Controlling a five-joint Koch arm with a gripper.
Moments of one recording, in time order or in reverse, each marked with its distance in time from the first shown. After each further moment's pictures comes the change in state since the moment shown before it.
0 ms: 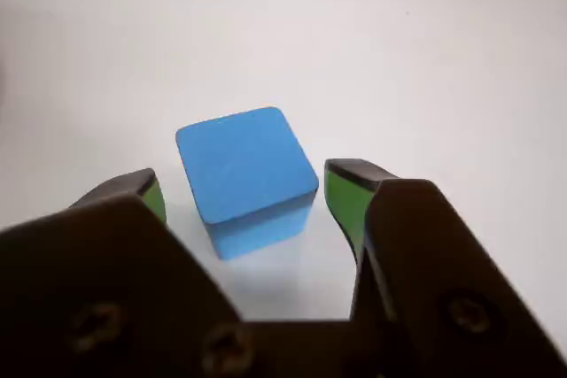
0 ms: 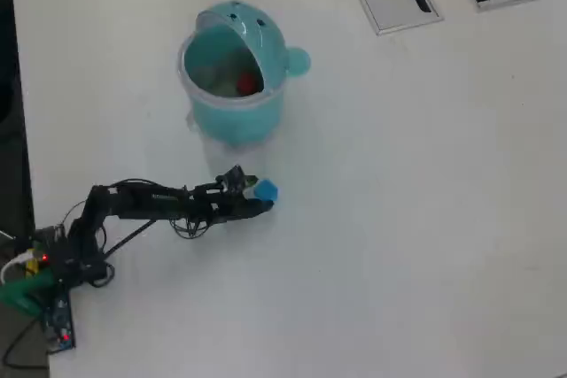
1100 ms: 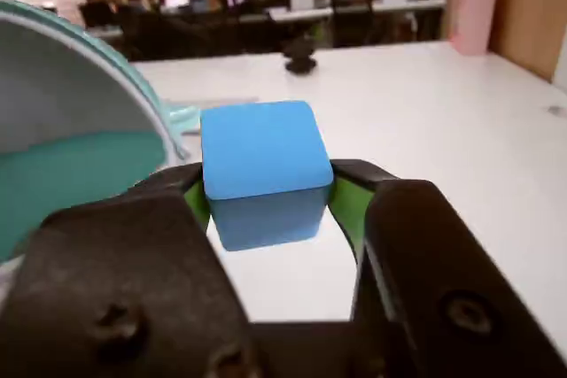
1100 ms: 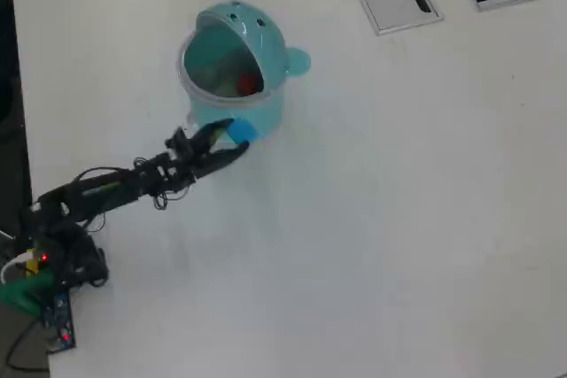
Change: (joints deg) arm -8.0 37.0 1.4 5.5 12.3
